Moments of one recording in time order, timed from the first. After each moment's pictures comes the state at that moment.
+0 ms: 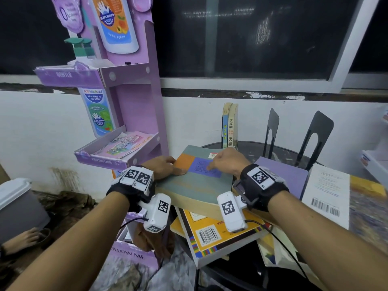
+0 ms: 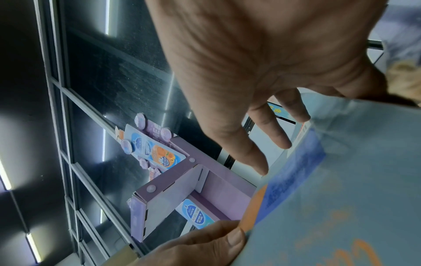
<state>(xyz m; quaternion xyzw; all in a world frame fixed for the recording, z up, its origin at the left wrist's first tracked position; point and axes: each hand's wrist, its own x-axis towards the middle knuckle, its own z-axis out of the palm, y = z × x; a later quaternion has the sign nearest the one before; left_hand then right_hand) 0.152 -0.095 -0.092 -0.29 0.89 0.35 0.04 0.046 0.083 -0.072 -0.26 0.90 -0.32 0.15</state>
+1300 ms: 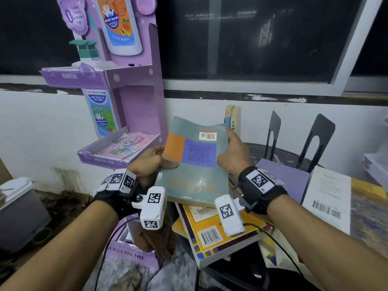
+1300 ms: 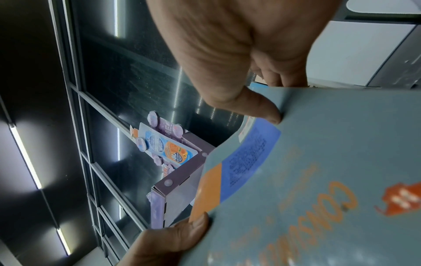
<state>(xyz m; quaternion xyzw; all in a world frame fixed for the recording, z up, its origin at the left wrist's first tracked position) 0.180 -0.096 -0.086 -0.20 0.66 0.71 -0.15 0.047 0.077 -0.075 -0.26 0.83 -0.49 0.02</state>
